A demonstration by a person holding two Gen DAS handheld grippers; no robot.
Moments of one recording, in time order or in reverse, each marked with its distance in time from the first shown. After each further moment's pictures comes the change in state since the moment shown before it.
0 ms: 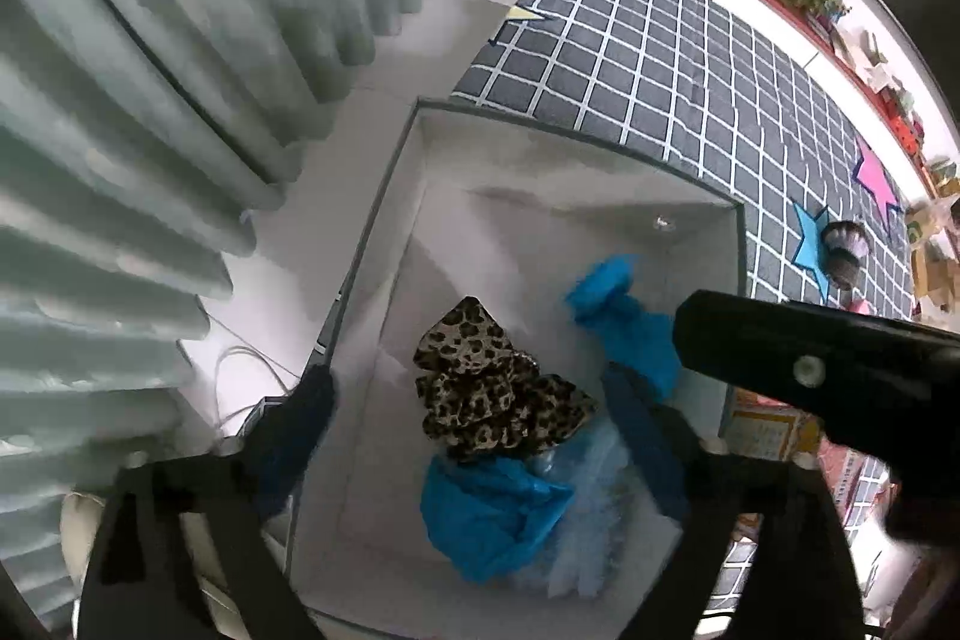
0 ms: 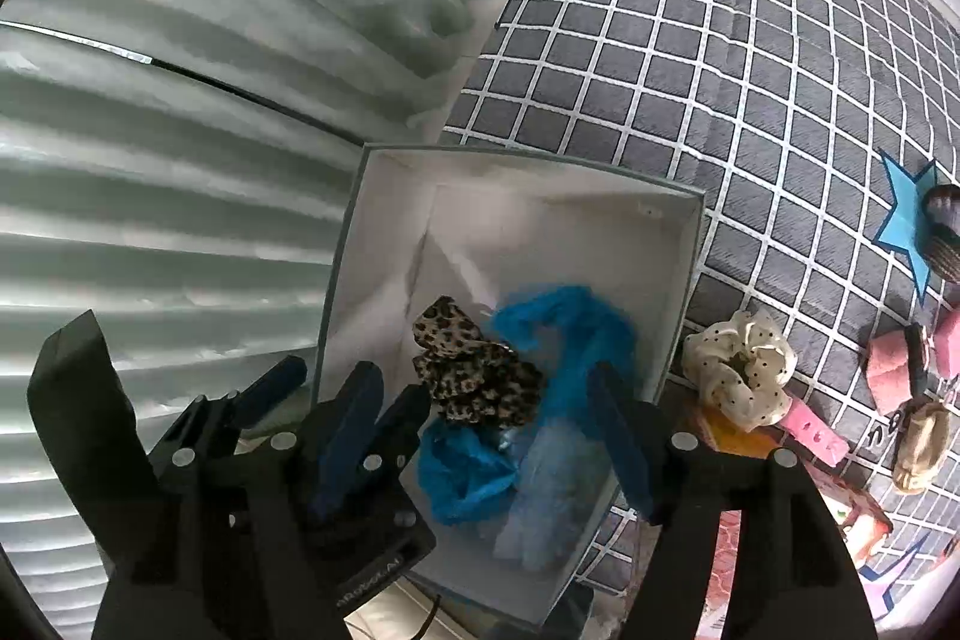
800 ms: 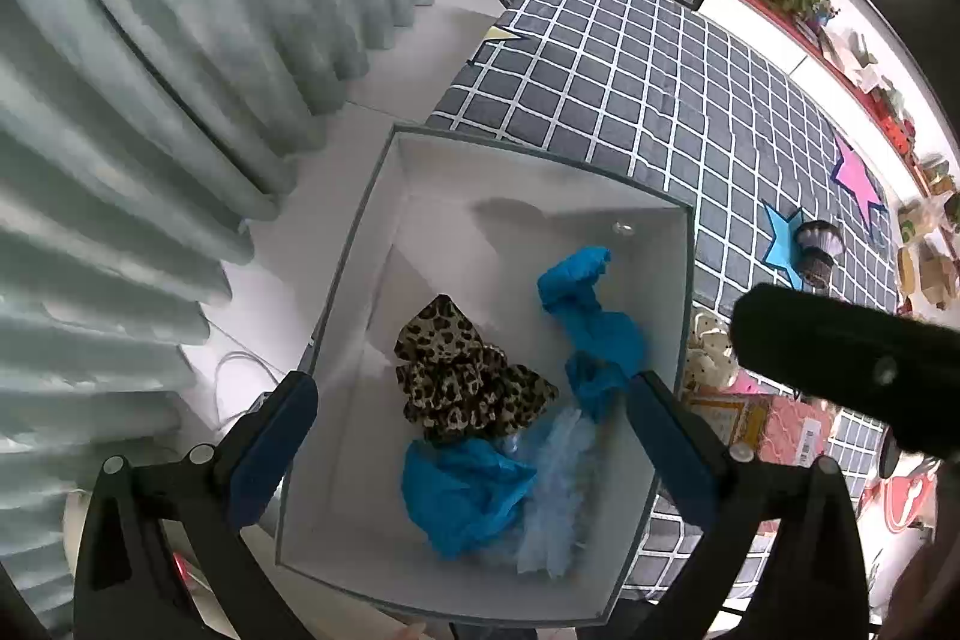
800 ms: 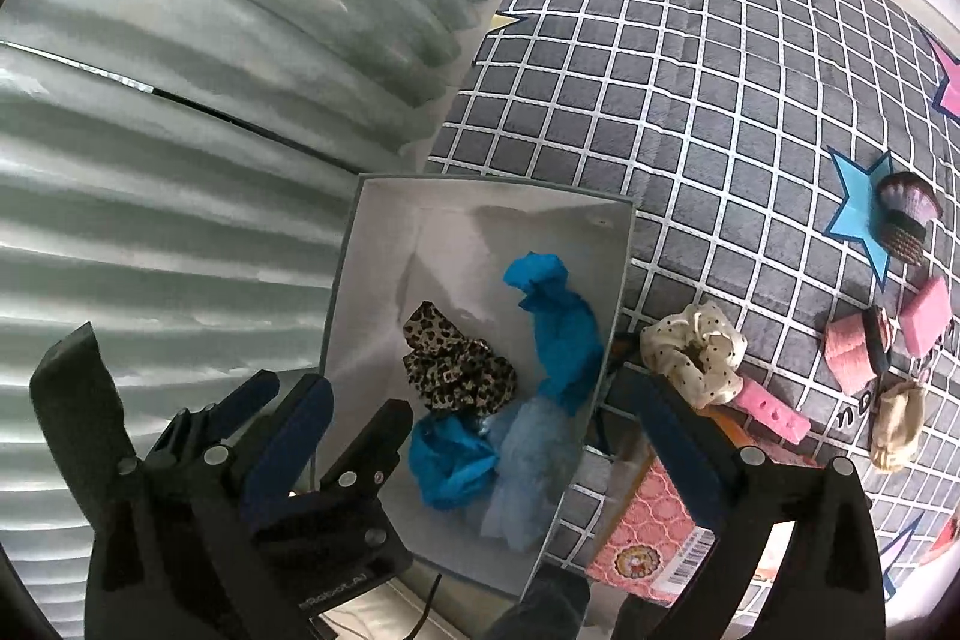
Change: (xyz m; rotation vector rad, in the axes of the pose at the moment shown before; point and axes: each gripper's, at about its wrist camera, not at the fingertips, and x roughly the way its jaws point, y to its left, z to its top) left arm -0.028 -0.021 -0.004 0.017 -0.018 0.005; right arm -0.040 -0.015 -0.017 0.036 -0.068 0.011
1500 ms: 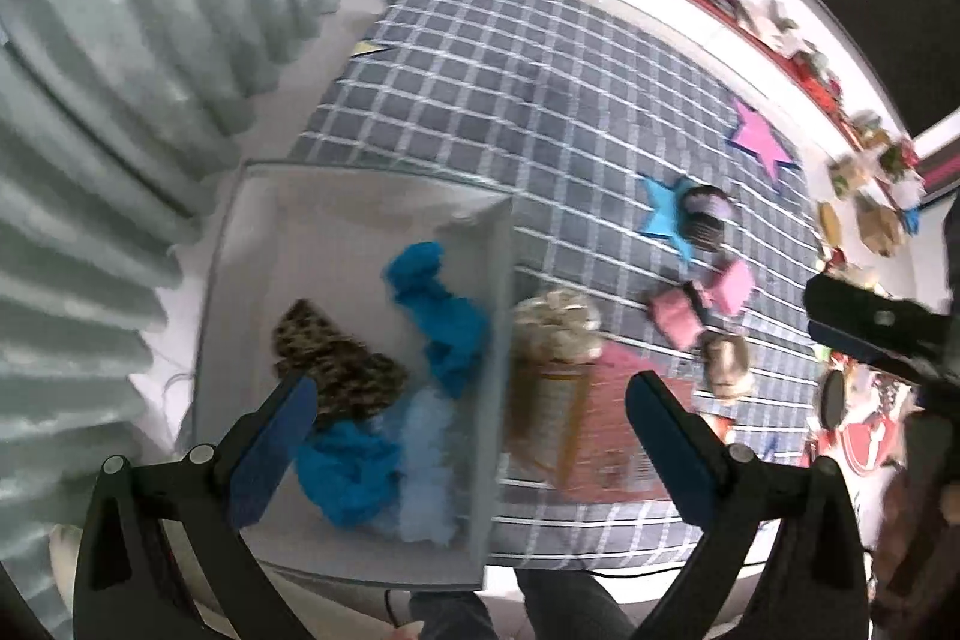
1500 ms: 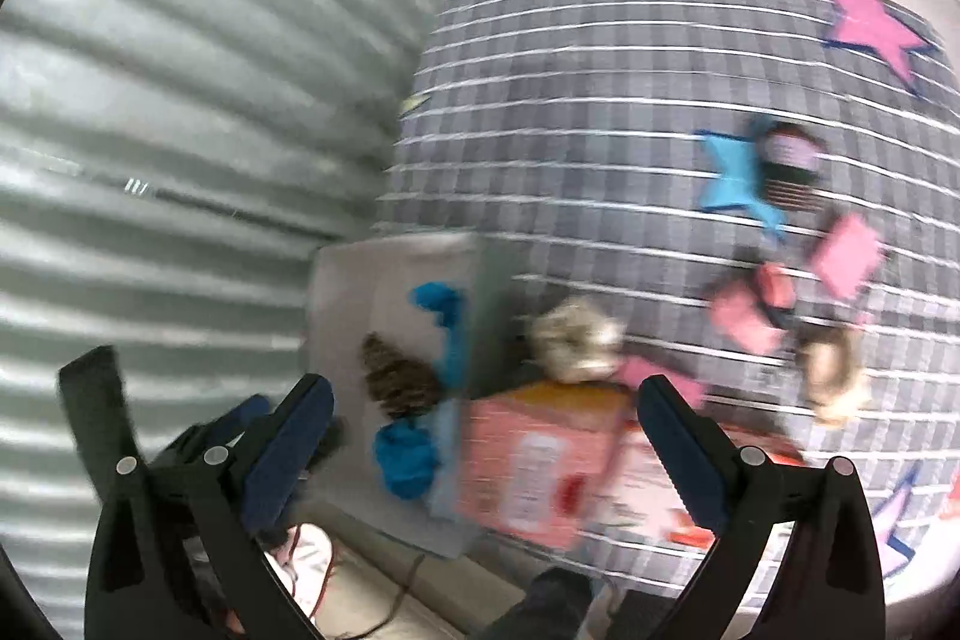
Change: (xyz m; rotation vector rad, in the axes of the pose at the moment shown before) left arm -0.035 -0.075 0.003 0.116 0.022 -0.178; right arm -0.091 -0.135 -0.040 0.218 -0.153 0.007
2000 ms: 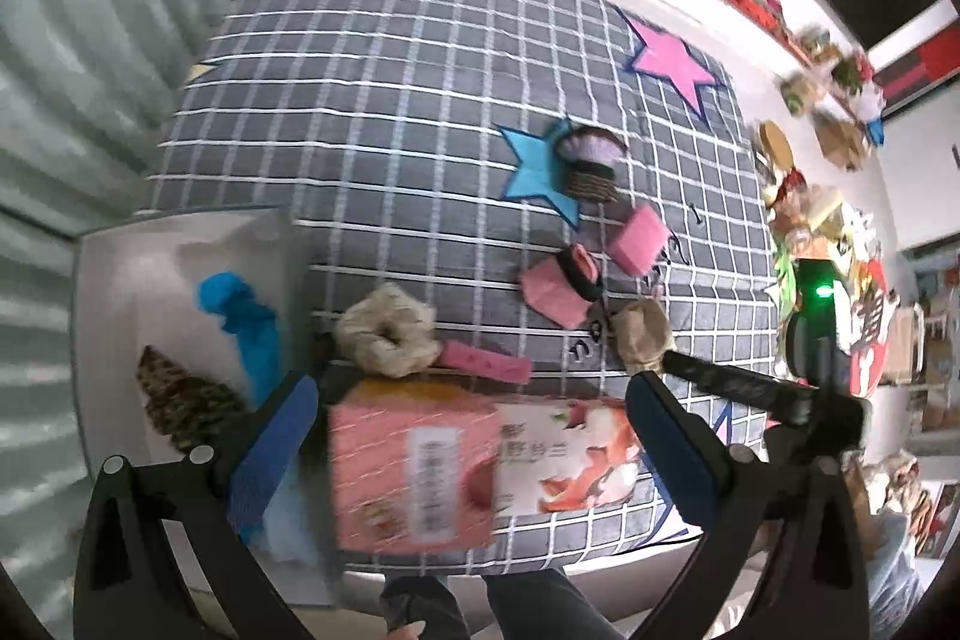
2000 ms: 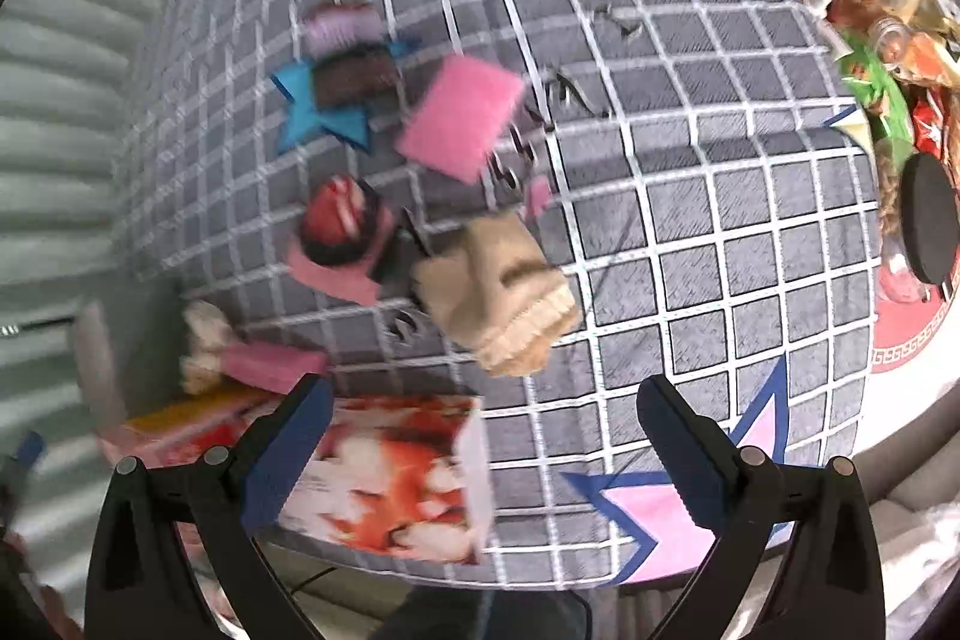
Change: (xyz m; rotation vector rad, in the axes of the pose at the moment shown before) left arm 0.045 -0.130 0.021 0.174 0.101 -0.051; right arm 0.047 -0.201 -0.032 0.278 0.138 -0.283
